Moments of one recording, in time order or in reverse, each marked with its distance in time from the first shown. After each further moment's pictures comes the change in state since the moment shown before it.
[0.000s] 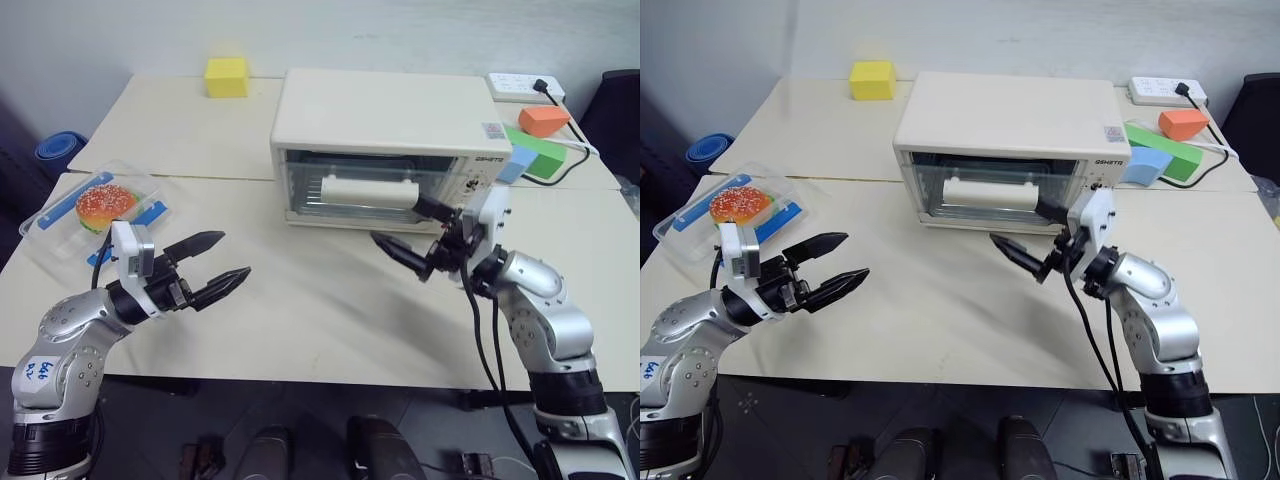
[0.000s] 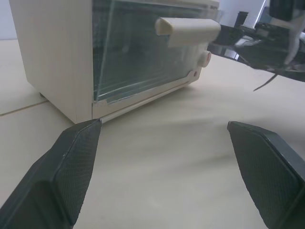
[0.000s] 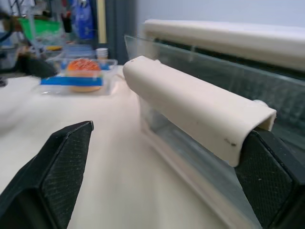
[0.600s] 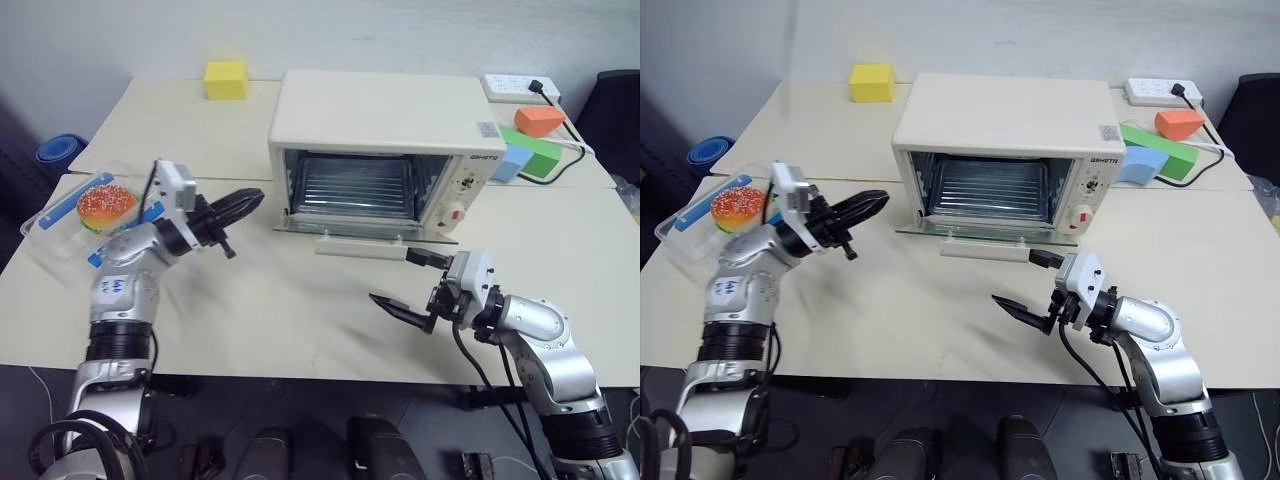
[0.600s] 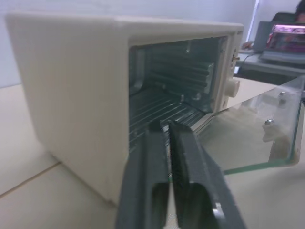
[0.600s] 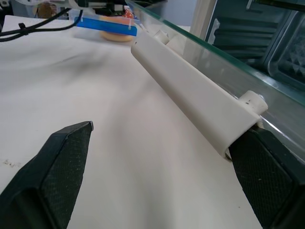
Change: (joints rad) left arm -0.562 -0.188 -0.189 0.663 0.238 -0.302 -0.117; right arm 0.138 -0.024 0.038 -0.010 -0.136 -0.144 0.074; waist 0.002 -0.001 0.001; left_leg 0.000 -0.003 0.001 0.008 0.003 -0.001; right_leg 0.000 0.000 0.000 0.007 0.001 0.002
